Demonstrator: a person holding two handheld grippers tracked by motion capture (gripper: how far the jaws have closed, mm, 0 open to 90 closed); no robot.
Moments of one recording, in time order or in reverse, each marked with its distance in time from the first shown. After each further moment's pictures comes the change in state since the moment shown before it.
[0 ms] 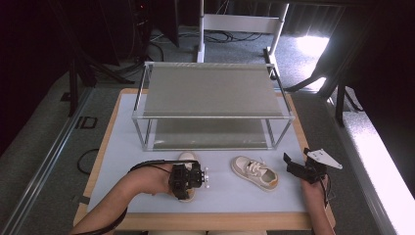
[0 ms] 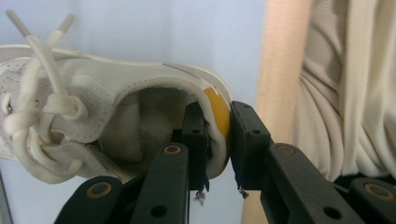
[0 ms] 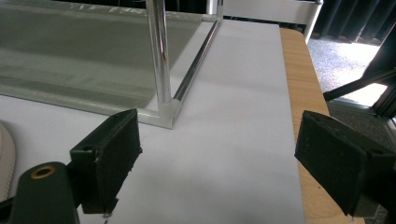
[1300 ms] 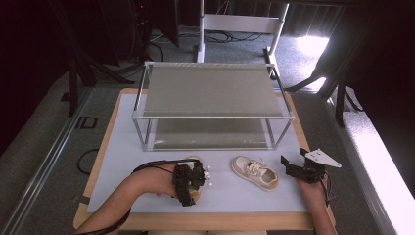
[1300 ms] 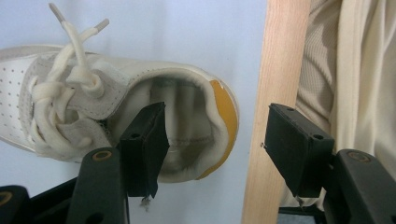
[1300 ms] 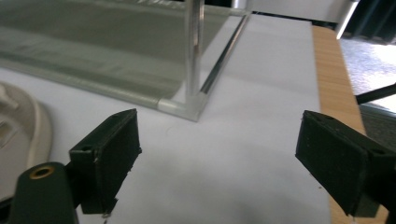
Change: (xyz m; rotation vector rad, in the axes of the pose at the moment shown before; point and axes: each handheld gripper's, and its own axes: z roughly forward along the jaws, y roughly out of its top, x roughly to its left) left arm 0.008 0.000 0.010 -0.078 -0.050 -0.064; right arm 0.002 0.001 0.000 0.030 0.103 -0.048
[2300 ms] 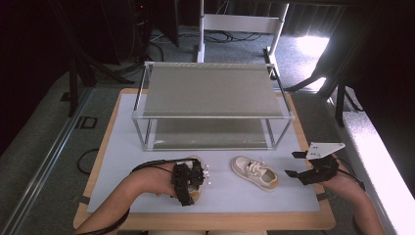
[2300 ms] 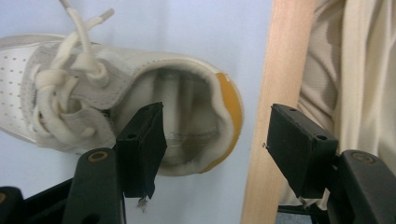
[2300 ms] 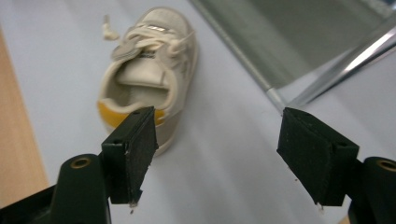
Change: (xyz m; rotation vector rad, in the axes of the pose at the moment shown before) left arm 0.001 -0.003 0.000 -0.001 -0.006 -0.024; right arm 0.001 0.073 -0.042 0.306 0.479 -0.467
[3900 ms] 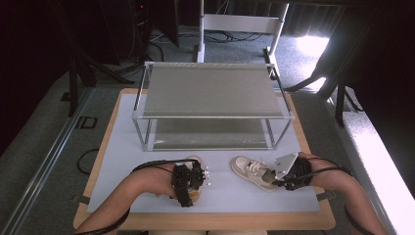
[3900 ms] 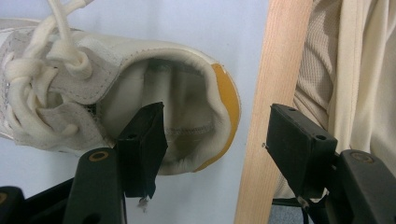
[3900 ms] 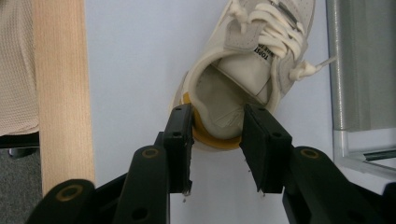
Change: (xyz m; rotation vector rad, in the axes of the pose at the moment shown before) left arm 0.002 0.000 0.005 0.037 -0.027 -0.004; right arm 0.049 0.055 0.034 0.362 0.158 -0.479
